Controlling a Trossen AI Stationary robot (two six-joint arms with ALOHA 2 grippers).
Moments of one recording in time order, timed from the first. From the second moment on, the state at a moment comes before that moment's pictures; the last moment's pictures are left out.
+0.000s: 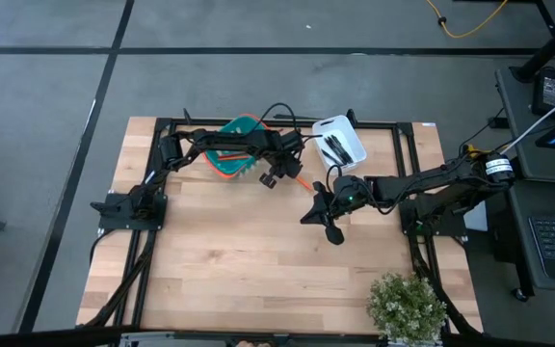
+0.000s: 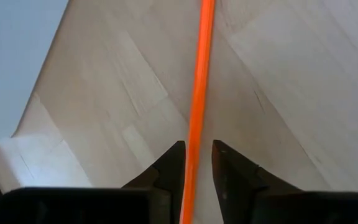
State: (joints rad) left arm 0.36 2.18 1.63 -0.62 0.02 1.00; right arm 0.05 1.38 0.67 0.21 -0.23 0.07
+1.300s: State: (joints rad) left arm 0.21 2.12 1.63 -0.71 0.39 0.68; right arm 0.09 1.38 0.67 0.20 -0.23 0.03
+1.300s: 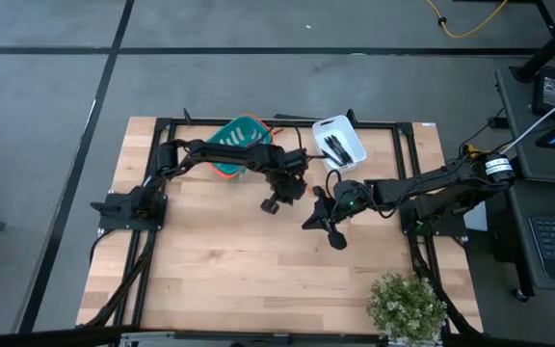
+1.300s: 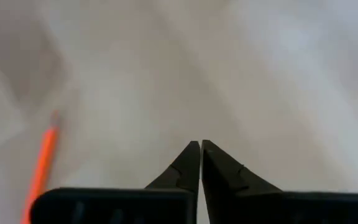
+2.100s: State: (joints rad) left arm 0.01 1.32 0.64 0.22 0.14 0.32; right arm -0.02 1.42 0.85 -0.04 0.07 0.10
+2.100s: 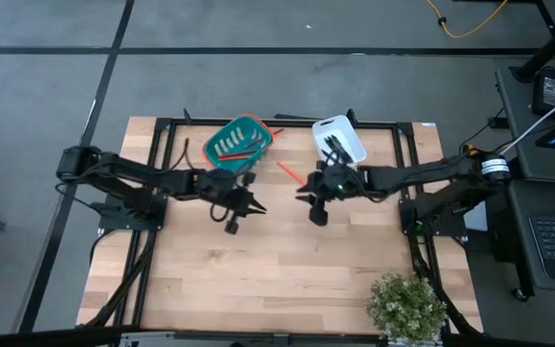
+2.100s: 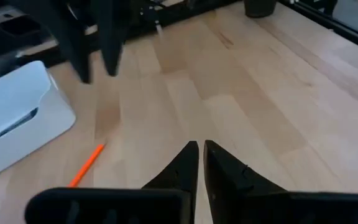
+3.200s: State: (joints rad) left arm 0.01 1.26 0.30 0.77 -0.03 0.30; right arm -0.31 2.01 1.48 -0.69 -0.02 0.04
